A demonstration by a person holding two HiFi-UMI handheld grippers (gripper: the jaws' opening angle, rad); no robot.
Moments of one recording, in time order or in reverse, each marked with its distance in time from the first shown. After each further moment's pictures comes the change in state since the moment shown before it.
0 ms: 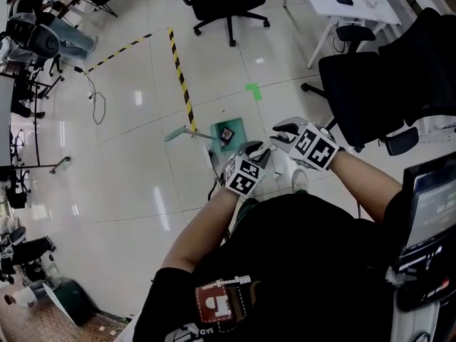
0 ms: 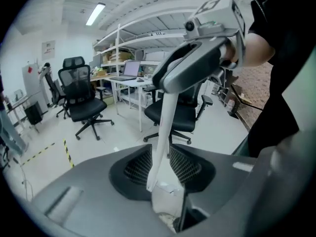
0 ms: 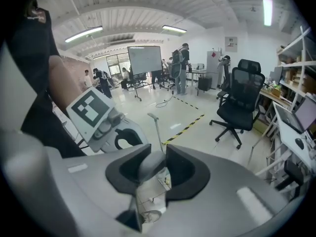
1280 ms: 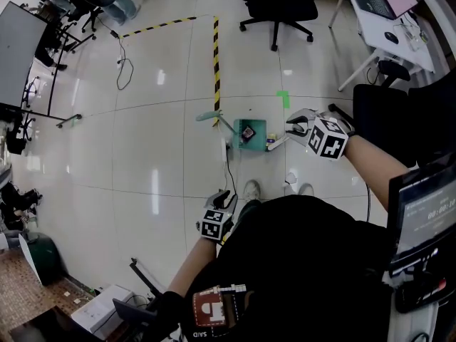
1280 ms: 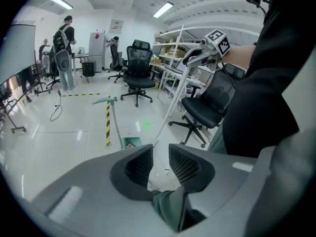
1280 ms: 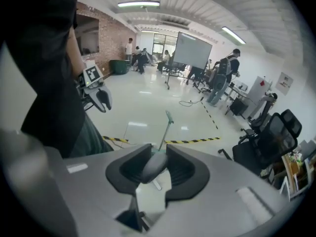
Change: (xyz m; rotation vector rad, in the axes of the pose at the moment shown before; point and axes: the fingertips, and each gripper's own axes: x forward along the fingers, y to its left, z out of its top) left arm -0.187 -0.011 -0.226 -0.552 0.026 0.310; right arm 0.058 0.024 0.057 -0.564 0.139 0.135
